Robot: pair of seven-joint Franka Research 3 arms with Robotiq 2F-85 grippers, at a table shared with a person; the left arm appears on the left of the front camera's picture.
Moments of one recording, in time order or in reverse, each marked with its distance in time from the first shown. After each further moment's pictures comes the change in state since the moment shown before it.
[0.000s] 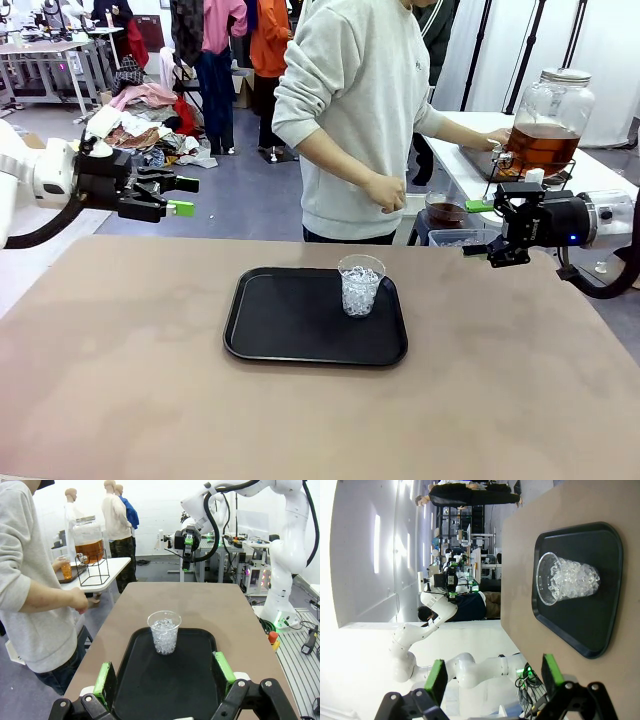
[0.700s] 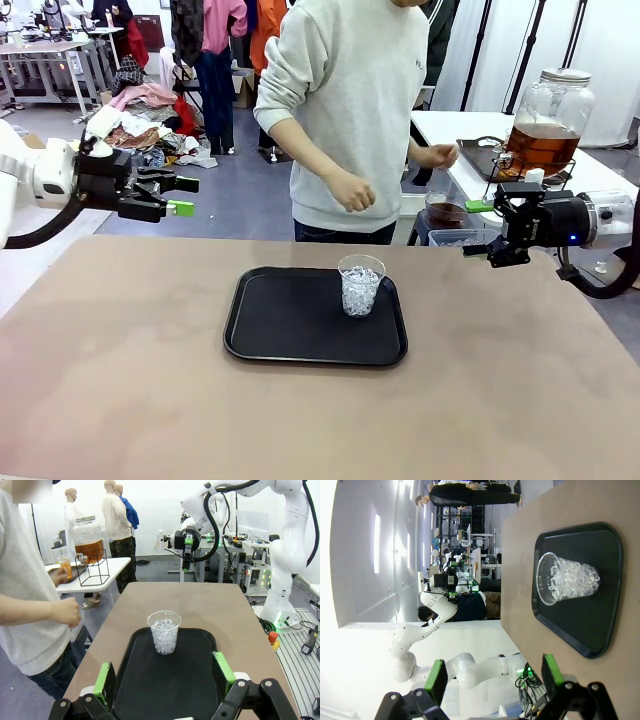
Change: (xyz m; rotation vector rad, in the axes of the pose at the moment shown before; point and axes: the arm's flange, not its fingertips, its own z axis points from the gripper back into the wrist) left arm 0.000 0.000 0.000 0.000 0.000 0.000; right arm 0.000 0.000 0.000 0.000 0.000 0.000
